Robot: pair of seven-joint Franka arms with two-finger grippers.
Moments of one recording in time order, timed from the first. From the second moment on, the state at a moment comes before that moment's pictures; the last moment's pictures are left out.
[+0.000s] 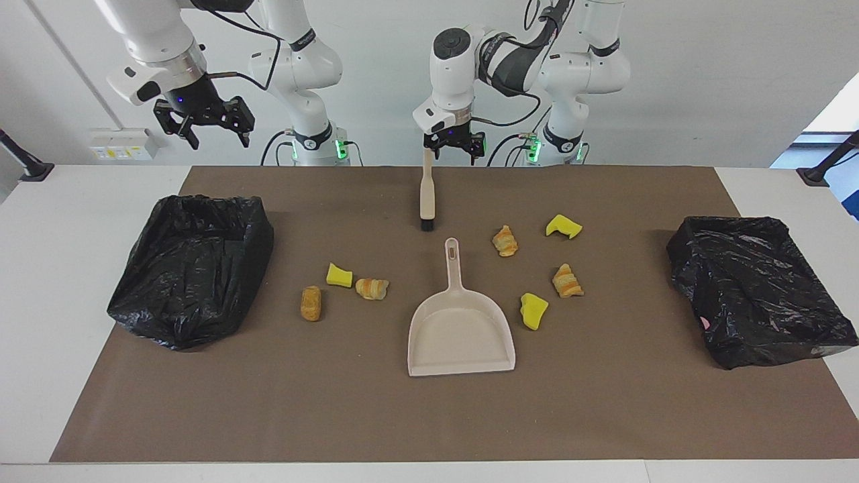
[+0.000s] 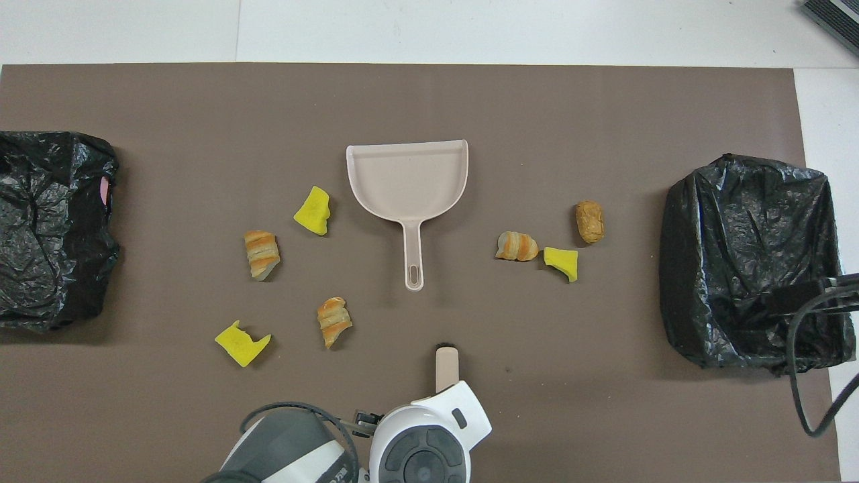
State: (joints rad) left arm -0.09 -0.19 -0.85 -2.19 -0.22 1.92 -0.50; right arm 0.11 -0.19 -0.14 -1.75 -0.05 1.45 -0.09
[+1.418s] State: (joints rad) left arm -0.09 -0.15 -1.06 -2.29 -0.36 2.10 -0.67; right arm 0.11 -0.20 -0.14 -1.75 -0.05 1.45 -0.09
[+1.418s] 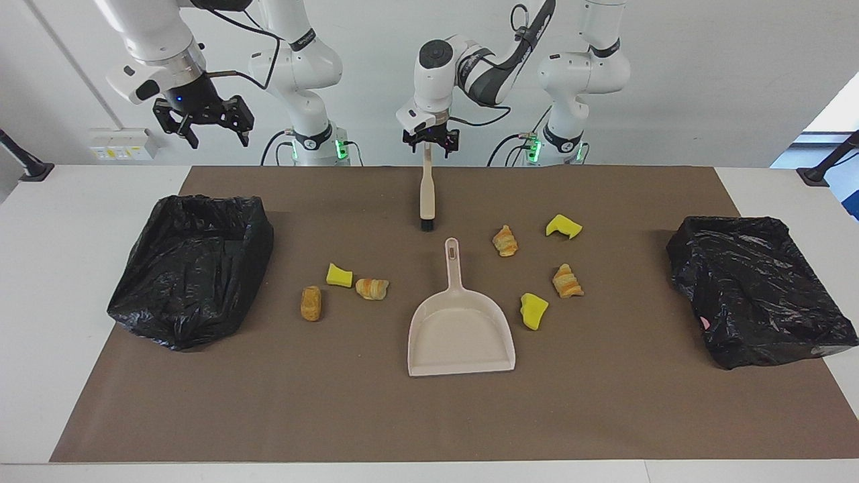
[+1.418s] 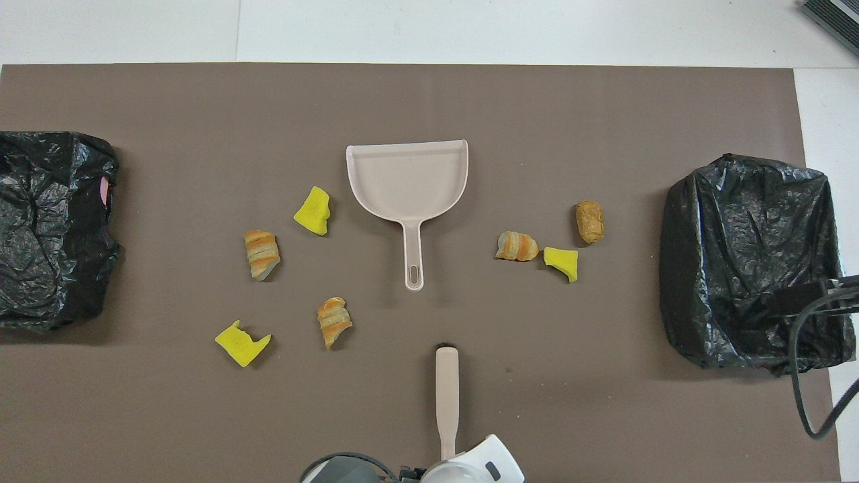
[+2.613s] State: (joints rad) left arm -0.08 -0.11 -1.09 -2.34 -0.32 2.17 -0.72; right arm 0.11 -0.24 -0.14 -1.82 -0.05 1.45 -0.09
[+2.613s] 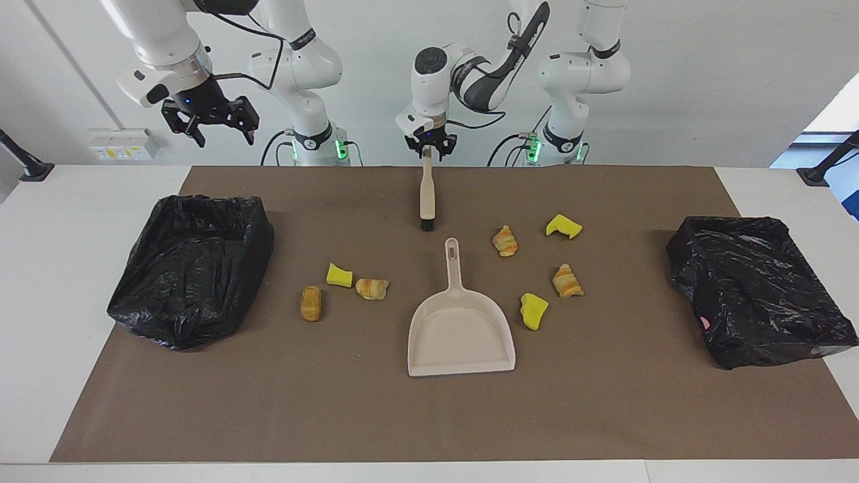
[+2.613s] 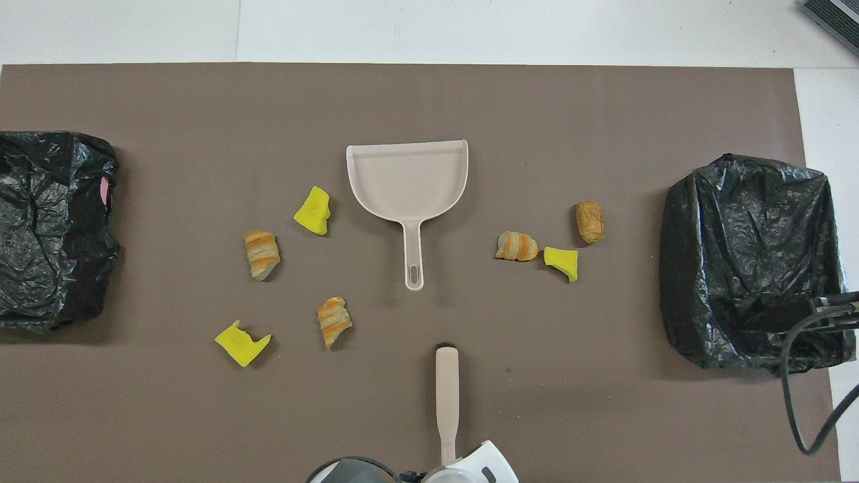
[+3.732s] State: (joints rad) left arm -0.05 -0.26 -0.85 -2.28 -0.25 1.68 -0.42; right arm 0.11 -0.23 -0.14 -1.80 -0.05 1.46 -0.07
